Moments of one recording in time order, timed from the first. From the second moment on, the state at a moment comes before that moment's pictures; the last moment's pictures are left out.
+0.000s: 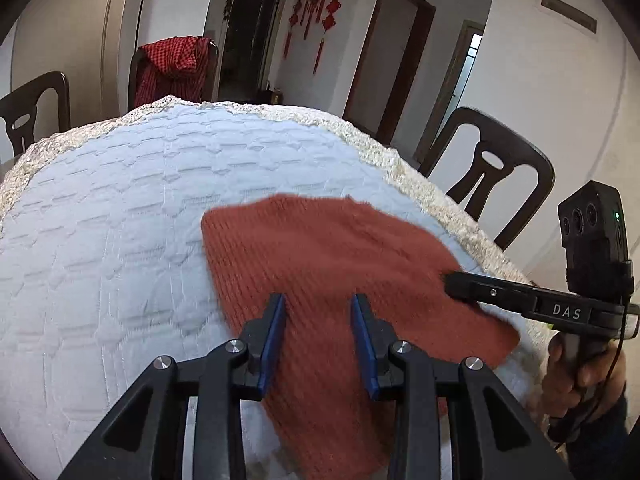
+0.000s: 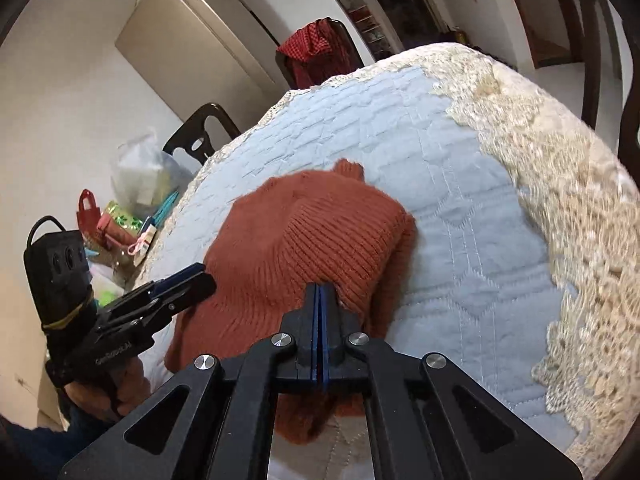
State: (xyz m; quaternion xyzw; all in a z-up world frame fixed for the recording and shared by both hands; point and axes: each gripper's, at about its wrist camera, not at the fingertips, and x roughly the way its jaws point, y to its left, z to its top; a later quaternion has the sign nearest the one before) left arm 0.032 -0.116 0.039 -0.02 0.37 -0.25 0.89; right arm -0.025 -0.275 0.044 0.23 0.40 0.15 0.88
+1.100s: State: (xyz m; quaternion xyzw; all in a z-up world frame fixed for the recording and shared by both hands) left arm 0.076 -0.119 0.030 0.00 0.39 -0.17 0.91; right arm 0.001 -0.289 0.056 0.20 0.39 0.11 0.89
